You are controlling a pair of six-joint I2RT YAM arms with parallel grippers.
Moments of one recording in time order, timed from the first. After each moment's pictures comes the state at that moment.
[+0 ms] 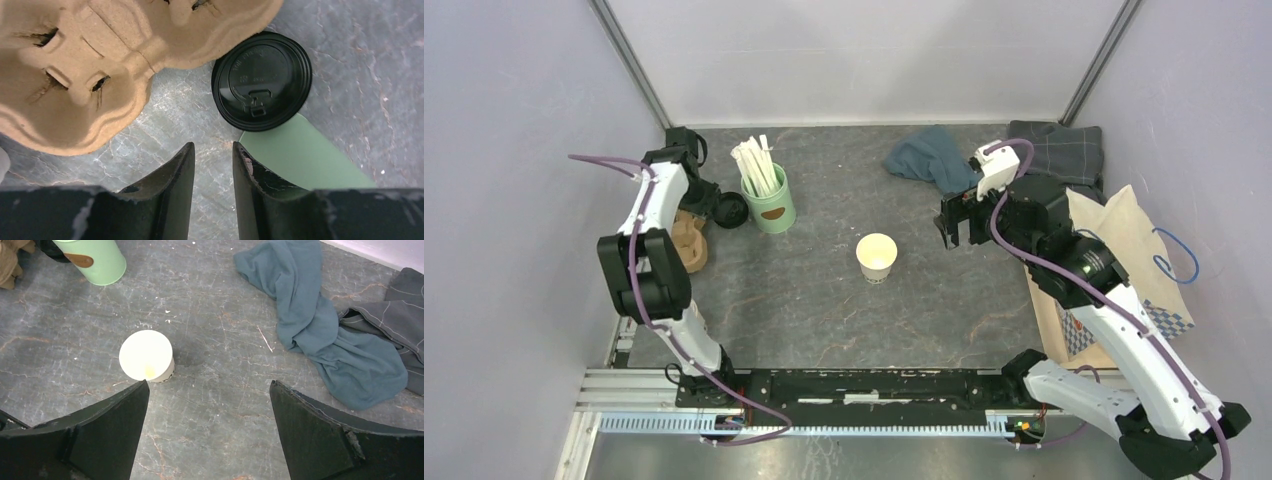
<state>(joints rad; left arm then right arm) 0.14 1.74 1.48 -0.95 -0.21 -1.02 0.58 0.93 1.23 -0.70 0.12 0.06</state>
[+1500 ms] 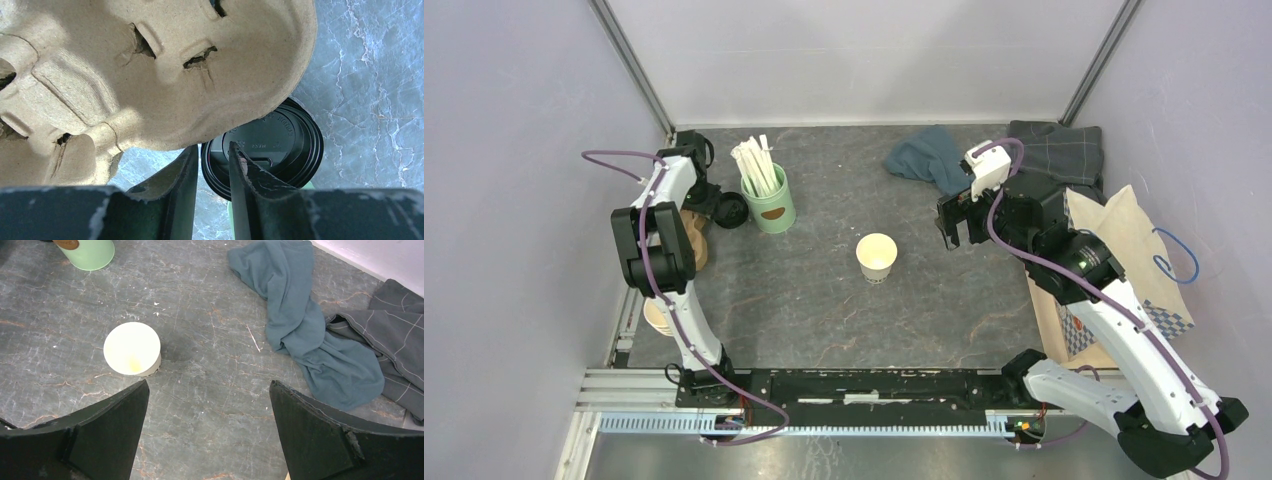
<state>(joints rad) 0.15 1.97 1.57 -0.91 -0.29 -1.11 0.58 0.96 1.25 -0.72 0.12 -0.03</state>
